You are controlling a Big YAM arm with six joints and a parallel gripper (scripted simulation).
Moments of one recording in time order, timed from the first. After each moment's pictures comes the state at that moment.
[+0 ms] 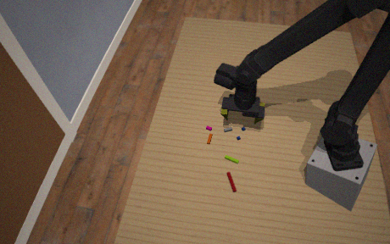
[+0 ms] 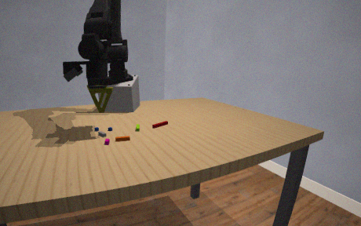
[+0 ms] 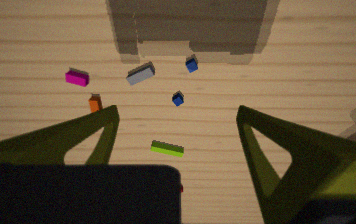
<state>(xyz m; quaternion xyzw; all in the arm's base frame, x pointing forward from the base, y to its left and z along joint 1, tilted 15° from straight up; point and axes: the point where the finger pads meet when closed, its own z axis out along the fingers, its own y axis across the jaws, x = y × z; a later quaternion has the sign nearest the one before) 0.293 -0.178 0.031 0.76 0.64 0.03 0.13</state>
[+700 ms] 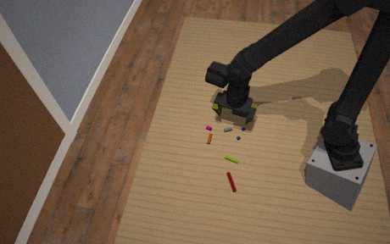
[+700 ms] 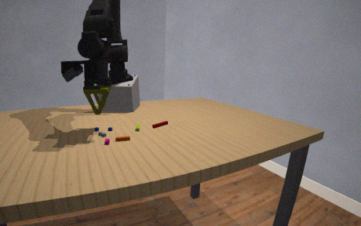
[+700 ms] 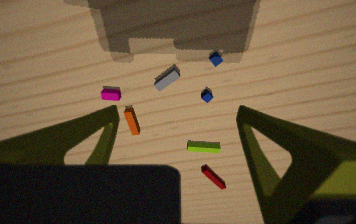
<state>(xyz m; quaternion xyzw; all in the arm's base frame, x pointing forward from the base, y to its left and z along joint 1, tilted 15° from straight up) 0.319 -0.185 0.040 0.82 0.55 0.05 0.13</state>
